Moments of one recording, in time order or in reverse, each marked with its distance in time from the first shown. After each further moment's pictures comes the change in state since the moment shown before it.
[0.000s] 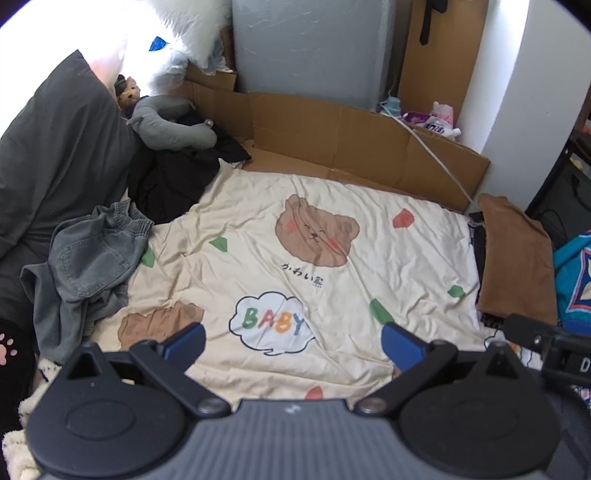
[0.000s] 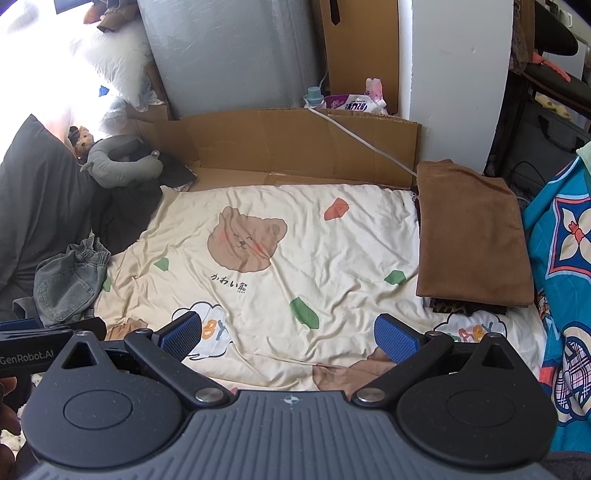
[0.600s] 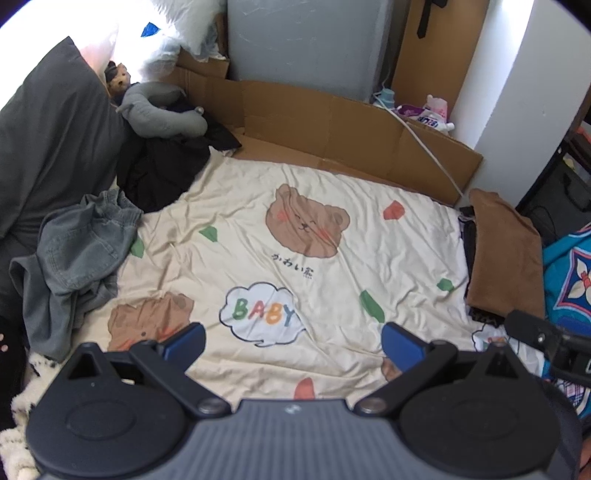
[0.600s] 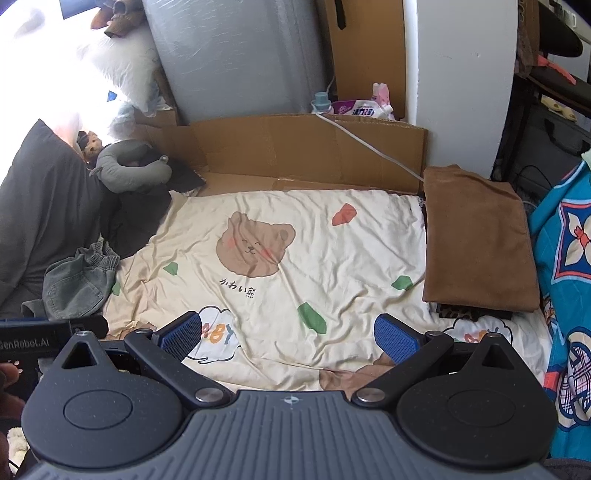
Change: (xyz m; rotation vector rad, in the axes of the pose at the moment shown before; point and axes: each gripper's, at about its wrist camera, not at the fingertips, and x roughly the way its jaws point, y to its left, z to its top) left arm 0.000 0.011 0.010 -0.009 0.040 -0.049; right arm -0.005 0.001 0.004 -0.008 -0.015 0.033
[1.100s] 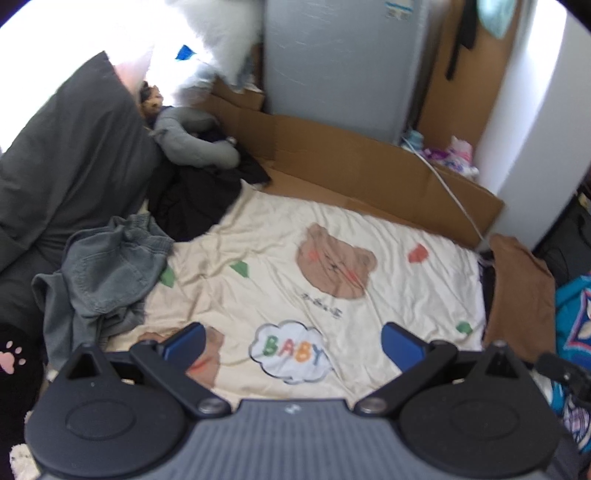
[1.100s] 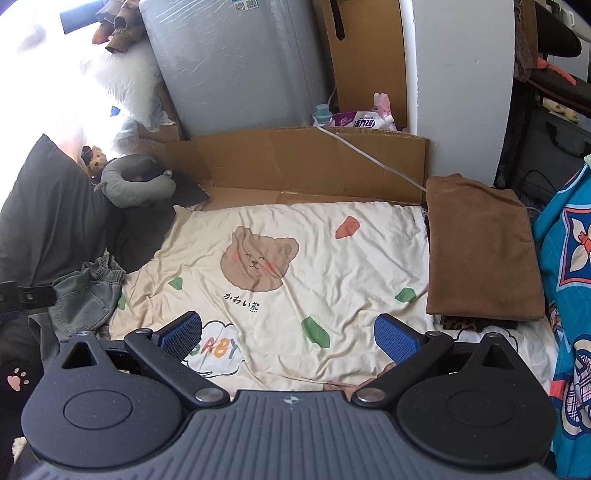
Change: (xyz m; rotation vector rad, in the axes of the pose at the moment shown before) left arm -0.017 0.047 0.024 -0.073 -0.106 0.039; right arm -0.001 -0.012 0.009 0.020 -0.031 0.030
